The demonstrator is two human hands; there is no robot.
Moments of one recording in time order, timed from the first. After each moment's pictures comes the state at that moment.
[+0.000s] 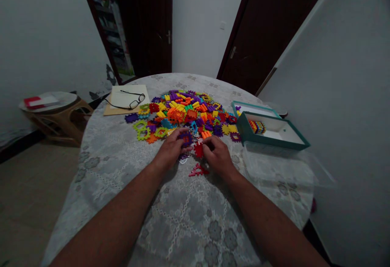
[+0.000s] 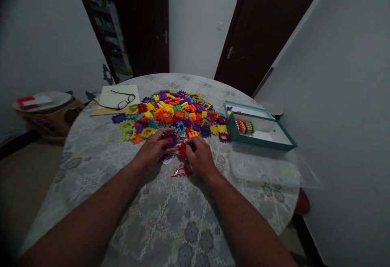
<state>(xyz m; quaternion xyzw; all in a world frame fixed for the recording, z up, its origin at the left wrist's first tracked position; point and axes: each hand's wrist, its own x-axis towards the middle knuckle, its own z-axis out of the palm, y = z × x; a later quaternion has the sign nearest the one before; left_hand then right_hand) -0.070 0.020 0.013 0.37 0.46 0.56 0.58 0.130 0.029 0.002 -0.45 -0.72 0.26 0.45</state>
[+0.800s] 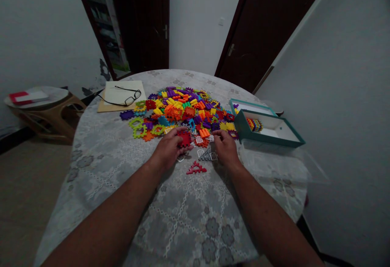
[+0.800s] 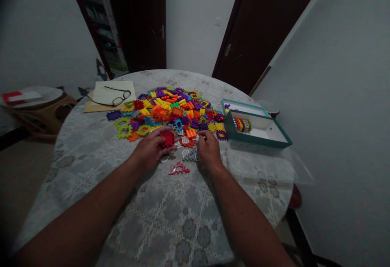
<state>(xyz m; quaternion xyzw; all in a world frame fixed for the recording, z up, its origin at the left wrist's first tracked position) -0.065 0.015 0.025 0.28 0.44 0.57 0.64 0.163 0.058 -0.007 -0.57 -0.63 0.26 0.47</state>
